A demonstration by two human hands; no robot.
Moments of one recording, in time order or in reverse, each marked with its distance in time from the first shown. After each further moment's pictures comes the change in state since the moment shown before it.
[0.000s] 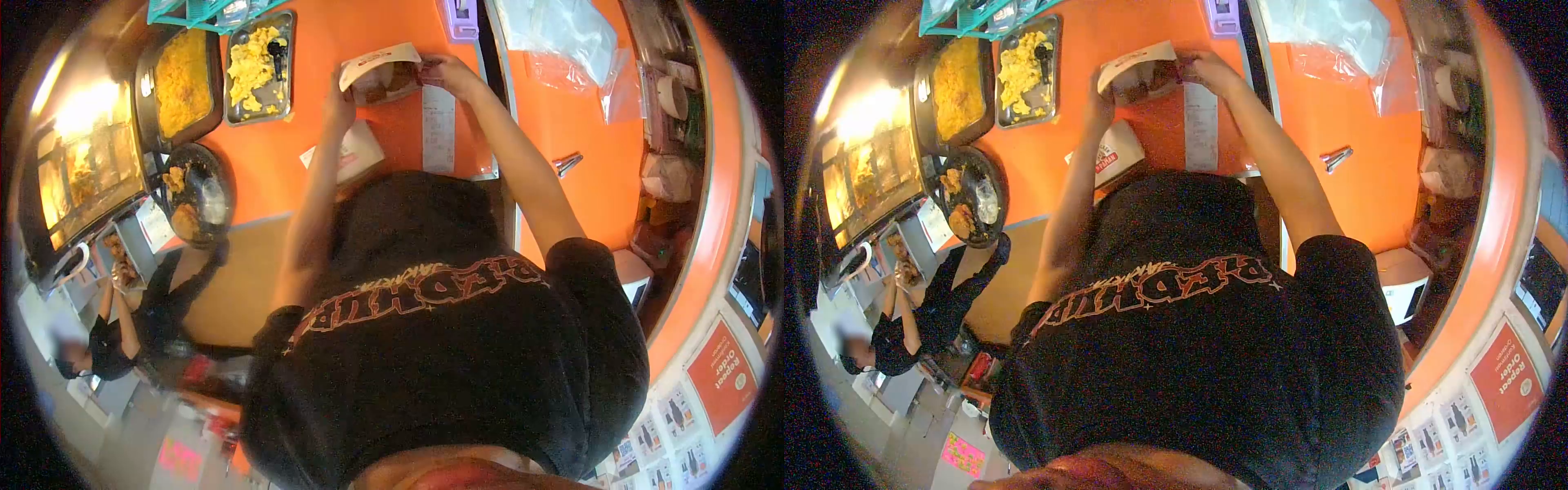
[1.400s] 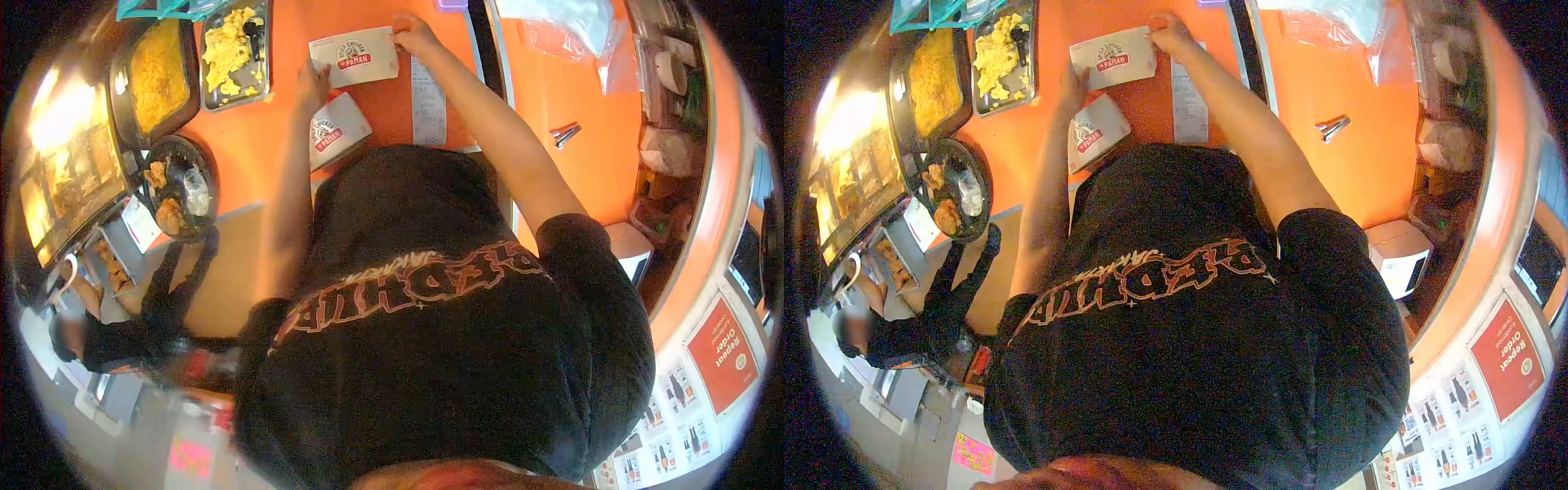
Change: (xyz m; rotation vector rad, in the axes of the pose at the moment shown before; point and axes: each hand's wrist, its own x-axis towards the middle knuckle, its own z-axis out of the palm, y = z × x) left_hand 0.001 -0.066 0.005 -0.084 -0.151 -0.178; right_hand 0.049 0.026 0.030 -0.213 0.281 -0.116
